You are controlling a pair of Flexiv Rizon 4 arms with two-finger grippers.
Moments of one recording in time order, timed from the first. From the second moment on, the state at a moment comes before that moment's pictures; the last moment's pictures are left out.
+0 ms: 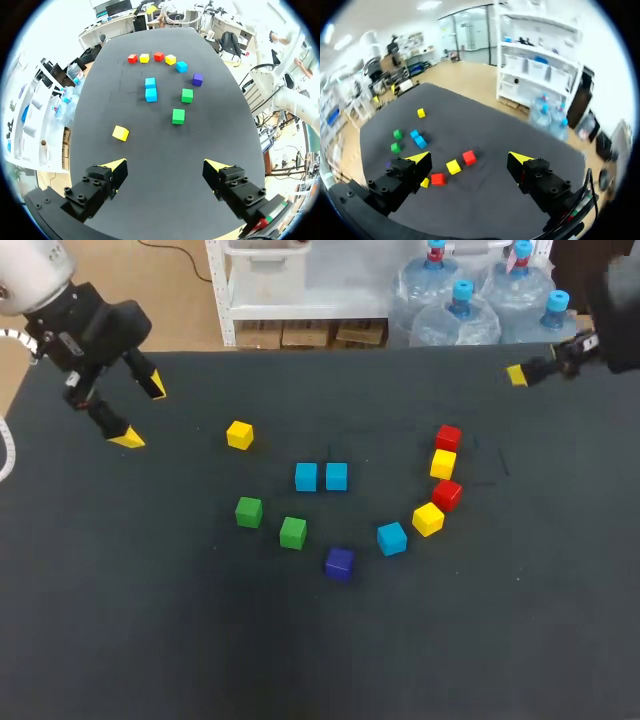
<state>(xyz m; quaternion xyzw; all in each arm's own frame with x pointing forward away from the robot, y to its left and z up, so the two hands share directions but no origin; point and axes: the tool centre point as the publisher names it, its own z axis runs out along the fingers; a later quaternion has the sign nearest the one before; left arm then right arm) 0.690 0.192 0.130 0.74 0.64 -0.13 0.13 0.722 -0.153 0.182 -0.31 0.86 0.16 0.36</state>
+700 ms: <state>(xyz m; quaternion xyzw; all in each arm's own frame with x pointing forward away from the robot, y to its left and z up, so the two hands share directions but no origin) 0.690 0.192 0.130 0.74 0.64 -0.13 0.13 0.732 -0.157 0.199 -0.58 0.72 0.13 0.36</state>
